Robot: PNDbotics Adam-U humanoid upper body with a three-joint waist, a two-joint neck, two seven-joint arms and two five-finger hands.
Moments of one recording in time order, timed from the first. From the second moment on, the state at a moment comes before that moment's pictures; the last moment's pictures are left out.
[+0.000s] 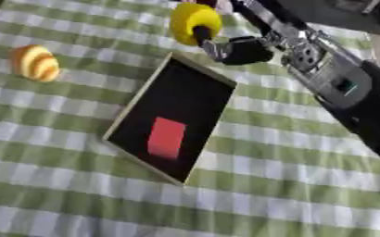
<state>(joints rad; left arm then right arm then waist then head) -0.46 0.46 0.40 -1.83 0.57 -0.39 -0.11 -0.30 -1.06 0.00 -1.82 0.10 -0.26 -0.12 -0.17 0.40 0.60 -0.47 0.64</state>
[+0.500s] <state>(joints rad) -0.47 0.45 0.39 -1.84 0.57 -0.38 -0.11 -0.30 -1.01 0.05 -1.74 0.36 -0.30 -0.01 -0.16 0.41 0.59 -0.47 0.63</state>
